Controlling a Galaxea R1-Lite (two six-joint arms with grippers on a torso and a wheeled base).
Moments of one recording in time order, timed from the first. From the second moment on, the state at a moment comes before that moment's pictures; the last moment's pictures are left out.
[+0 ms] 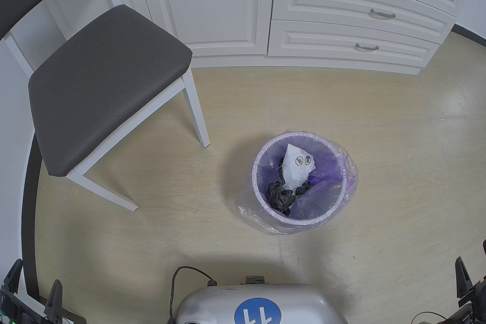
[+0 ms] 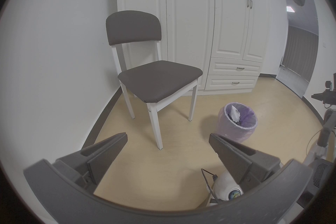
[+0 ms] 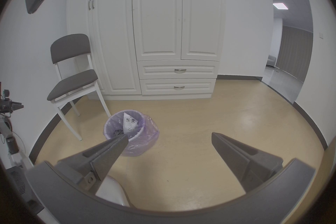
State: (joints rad) left arm 0.00 0.01 -0.02 0.01 -0.02 0.02; right arm 0.00 0.01 -0.02 -0.07 -0.03 -0.01
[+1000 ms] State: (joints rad) left arm 0.00 0.01 -0.02 0.01 -0.02 0.03; right arm 0.00 0.01 -0.02 -0.01 -0.02 0.02
